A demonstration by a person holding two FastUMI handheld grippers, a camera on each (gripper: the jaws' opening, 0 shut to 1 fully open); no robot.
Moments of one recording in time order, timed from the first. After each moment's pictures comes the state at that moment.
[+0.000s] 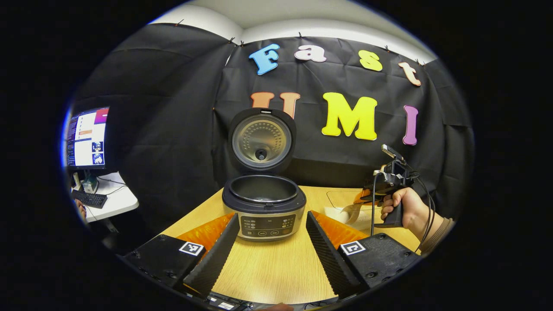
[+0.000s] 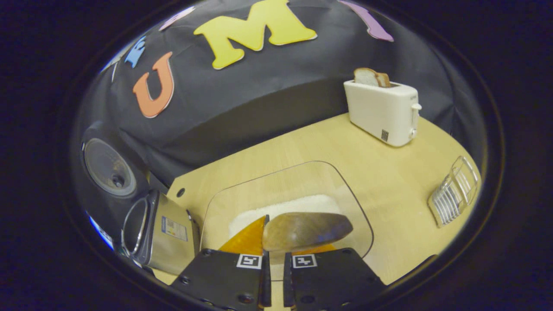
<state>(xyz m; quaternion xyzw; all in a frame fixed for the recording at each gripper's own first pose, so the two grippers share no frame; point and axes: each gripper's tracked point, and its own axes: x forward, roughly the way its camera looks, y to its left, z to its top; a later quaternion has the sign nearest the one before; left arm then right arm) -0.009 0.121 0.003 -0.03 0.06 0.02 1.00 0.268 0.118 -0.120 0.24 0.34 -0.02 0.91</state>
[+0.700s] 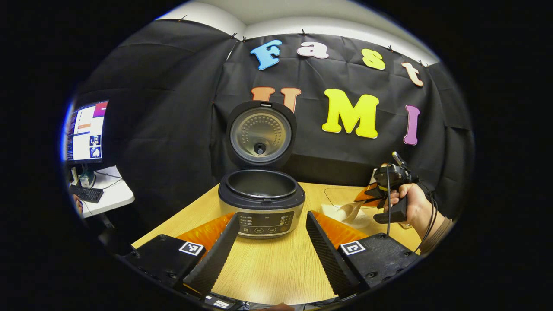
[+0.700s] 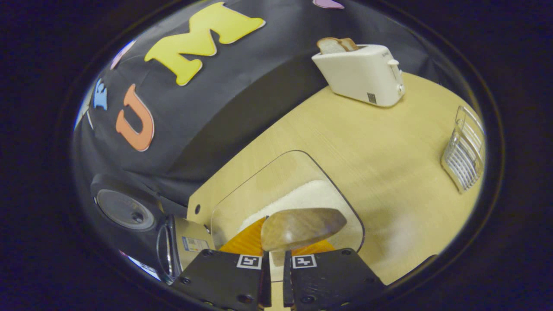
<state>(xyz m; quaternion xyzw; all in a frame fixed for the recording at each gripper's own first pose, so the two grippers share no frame) -0.001 0.126 -0.008 -0.05 0.07 0.02 1.00 0.269 0.122 -0.119 0.40 0.37 -0.01 0.84</state>
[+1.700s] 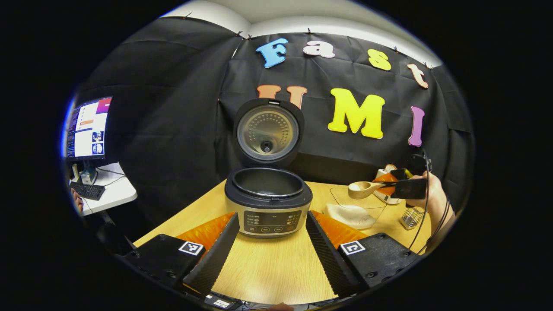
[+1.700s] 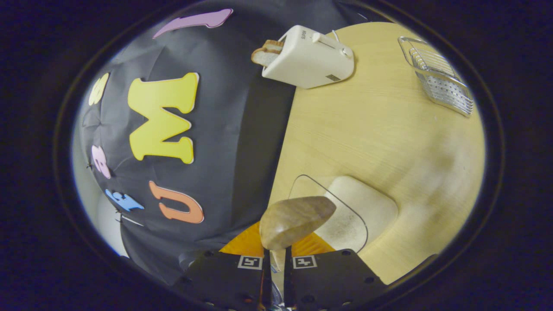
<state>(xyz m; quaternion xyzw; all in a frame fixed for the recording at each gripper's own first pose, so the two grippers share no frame) -0.002 0.142 -0.010 -0.05 0.07 0.04 1.00 0.269 0.092 -0.032 0.64 0.26 0.01 0.73</state>
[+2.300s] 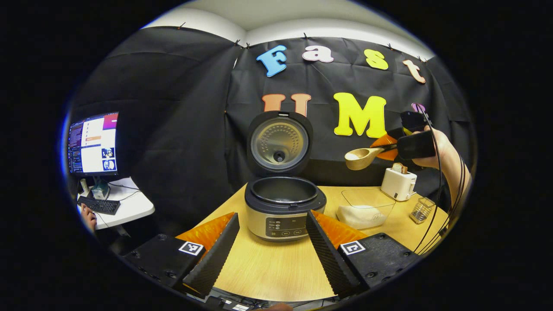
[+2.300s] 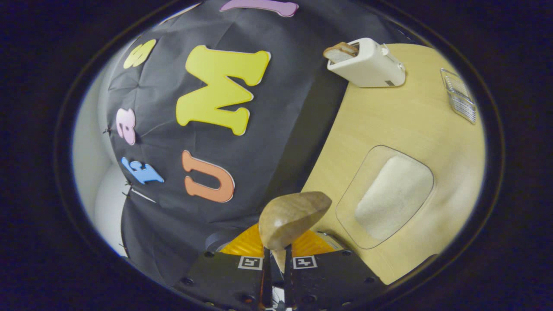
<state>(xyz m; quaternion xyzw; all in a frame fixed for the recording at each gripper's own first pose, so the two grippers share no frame) -0.026 0.176 0.007 -0.01 0.05 0.06 1.00 0.257 0.201 0.083 0.57 0.24 0.07 0.78</state>
